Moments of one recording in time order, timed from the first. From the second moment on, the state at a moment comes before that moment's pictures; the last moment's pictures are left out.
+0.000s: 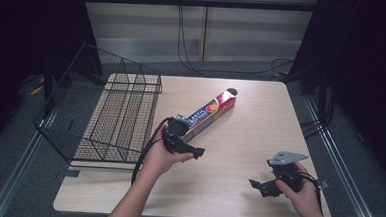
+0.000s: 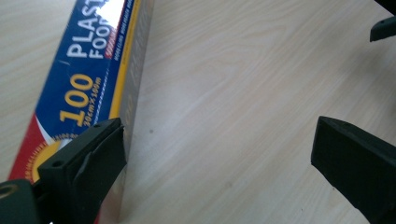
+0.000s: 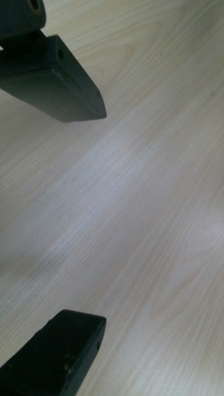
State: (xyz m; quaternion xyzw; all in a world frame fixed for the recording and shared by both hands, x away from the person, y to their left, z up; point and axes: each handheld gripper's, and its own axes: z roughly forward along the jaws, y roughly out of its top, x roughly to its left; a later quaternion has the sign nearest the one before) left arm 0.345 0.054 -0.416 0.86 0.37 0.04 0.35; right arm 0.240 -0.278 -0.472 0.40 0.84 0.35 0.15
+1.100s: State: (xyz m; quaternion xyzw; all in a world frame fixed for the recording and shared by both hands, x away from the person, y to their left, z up) left arm 0.419 0.023 -0.409 0.87 0.38 0.04 0.32; right arm 0.245 -0.282 -0.471 0.41 0.83 0.36 0.14
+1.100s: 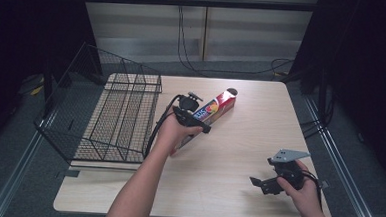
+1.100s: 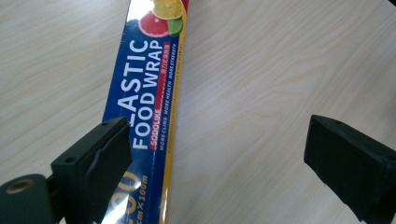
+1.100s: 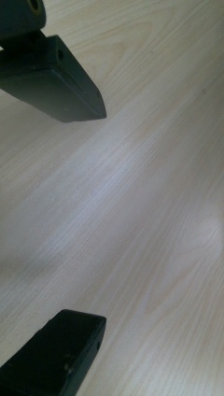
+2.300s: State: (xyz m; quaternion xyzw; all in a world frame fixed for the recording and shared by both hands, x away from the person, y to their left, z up) left arm 0.470 0.012 -0.446 0.87 0.41 0.03 0.27; right arm 0.250 -0.286 -0.467 0.41 0.82 0.37 0.15
